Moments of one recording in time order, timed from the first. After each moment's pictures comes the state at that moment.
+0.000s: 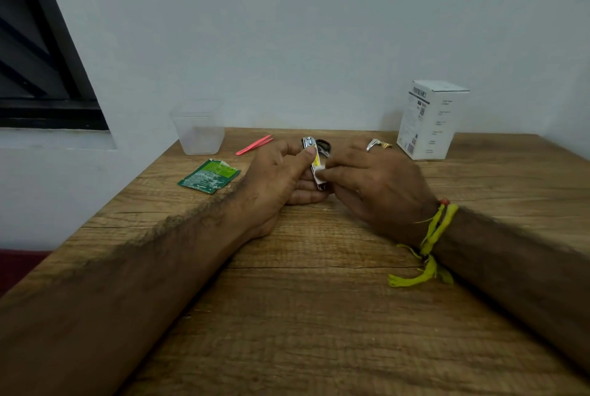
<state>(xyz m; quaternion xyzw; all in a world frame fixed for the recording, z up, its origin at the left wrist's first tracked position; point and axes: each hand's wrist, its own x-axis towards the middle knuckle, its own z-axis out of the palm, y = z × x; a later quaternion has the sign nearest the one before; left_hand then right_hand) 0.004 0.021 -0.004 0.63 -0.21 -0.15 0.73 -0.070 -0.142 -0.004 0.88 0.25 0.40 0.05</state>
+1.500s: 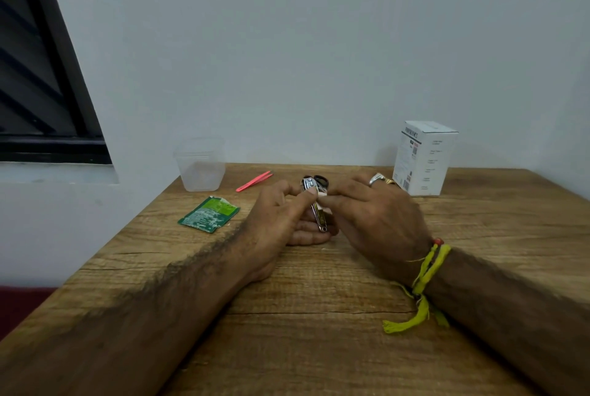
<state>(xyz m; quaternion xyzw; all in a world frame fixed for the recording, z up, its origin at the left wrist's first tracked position) 0.004 0.021 -0.004 0.61 -0.21 -0.18 0.74 -0.067 -0.135 0.002 0.86 0.22 0.45 0.07</state>
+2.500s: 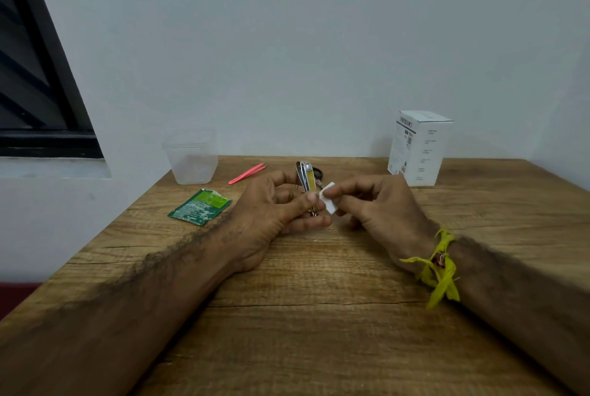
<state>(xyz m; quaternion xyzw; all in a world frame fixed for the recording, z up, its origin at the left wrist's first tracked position) 0.000 0.029 -0.001 0.57 -0.26 -0.22 0.75 -0.070 -0.139 -0.003 0.78 -0.03 0.25 -0.57</state>
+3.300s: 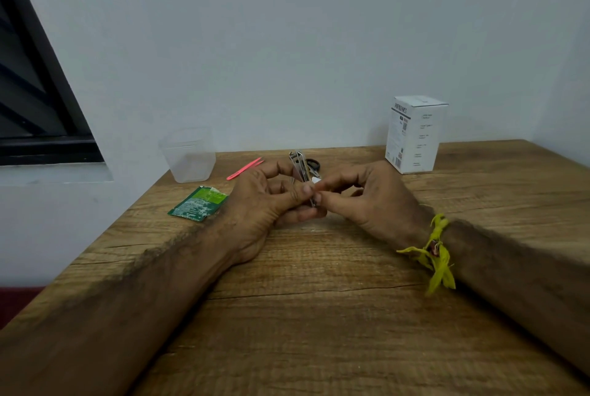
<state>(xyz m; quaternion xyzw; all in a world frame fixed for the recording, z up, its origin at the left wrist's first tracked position) 0.001 0.030 -0.001 0.58 -0.27 -0.18 0.75 -0.074 -0.142 -0.001 0.83 0.11 0.25 -0.48</state>
